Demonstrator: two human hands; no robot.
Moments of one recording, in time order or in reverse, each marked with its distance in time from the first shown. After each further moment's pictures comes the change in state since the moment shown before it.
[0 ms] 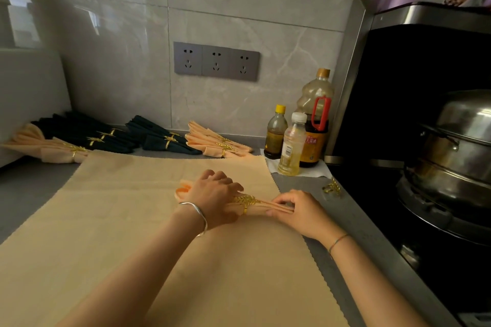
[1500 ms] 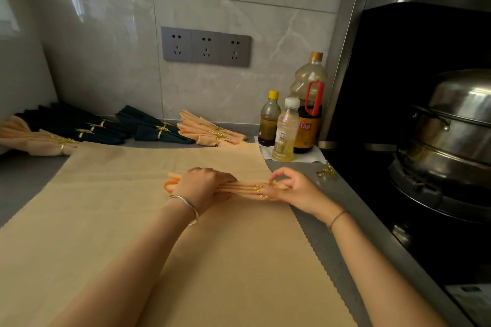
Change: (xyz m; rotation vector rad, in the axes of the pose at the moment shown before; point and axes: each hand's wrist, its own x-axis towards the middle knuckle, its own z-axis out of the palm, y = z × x) left_hand -0.004 -0.003 0.008 -0.189 0.101 -0.040; right_hand -0.001 0.000 -0.008 0.544 -0.086 0.124
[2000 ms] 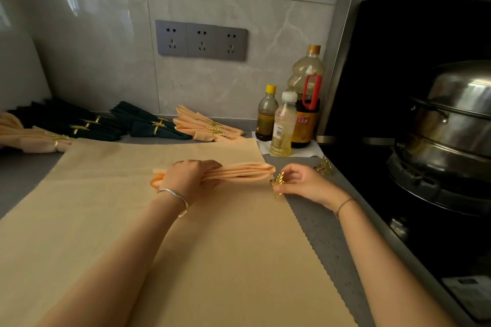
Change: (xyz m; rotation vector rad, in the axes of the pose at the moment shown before) left_hand 0.003 -0.017 0.007 -0.038 0.029 -0.178; right_hand 0.014 0.020 -0.023 -0.035 0.025 0.055
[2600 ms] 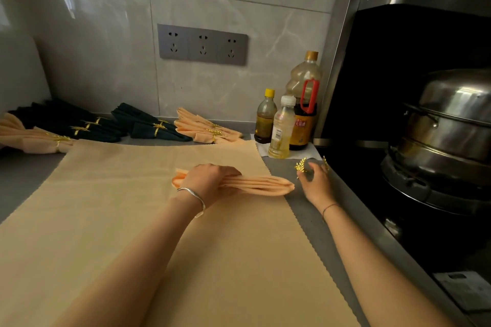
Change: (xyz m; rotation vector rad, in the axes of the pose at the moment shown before) left_hand 0.008 0.020 0.004 -0.022 -0.074 0.174; right_hand 0.028 0.049 -0.001 -0.358 0.654 0.148
